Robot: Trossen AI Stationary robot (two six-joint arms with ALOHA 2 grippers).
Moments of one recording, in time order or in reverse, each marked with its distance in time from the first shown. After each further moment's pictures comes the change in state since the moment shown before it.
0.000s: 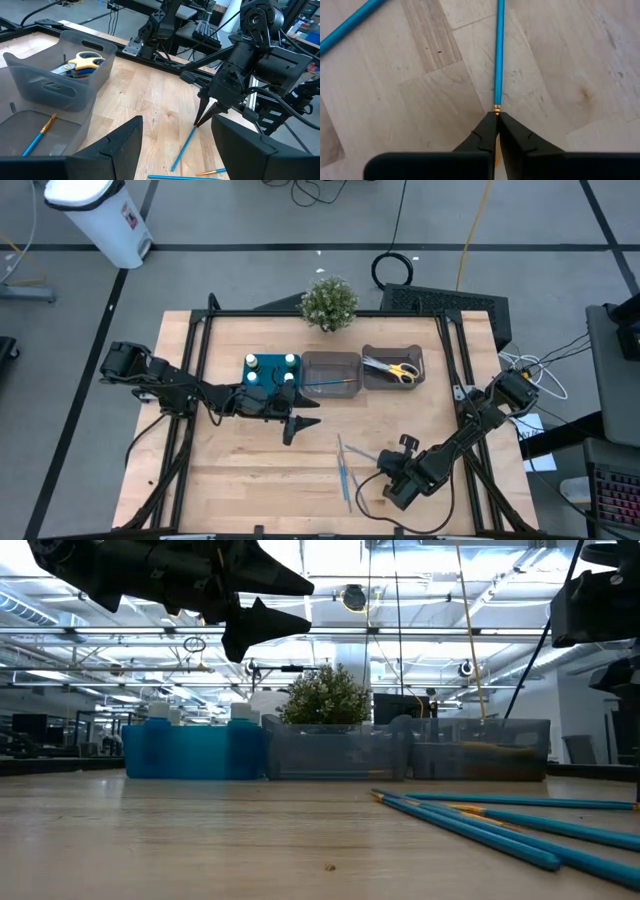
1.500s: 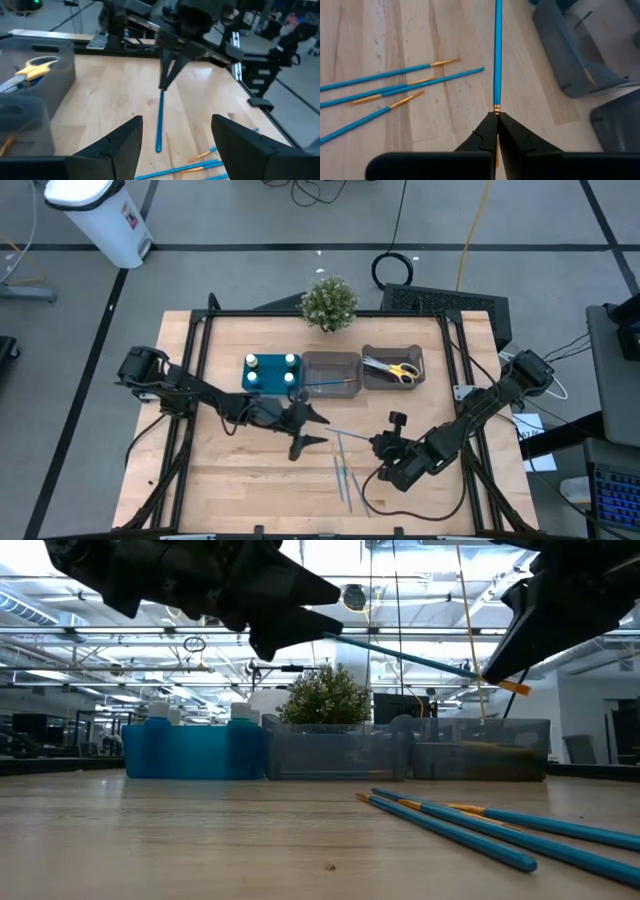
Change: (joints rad) left arm -0.054 0.160 0.104 0.003 0.085 0.205; right arm -0.085 -0.231 -0.002 0.167 0.346 -0.463
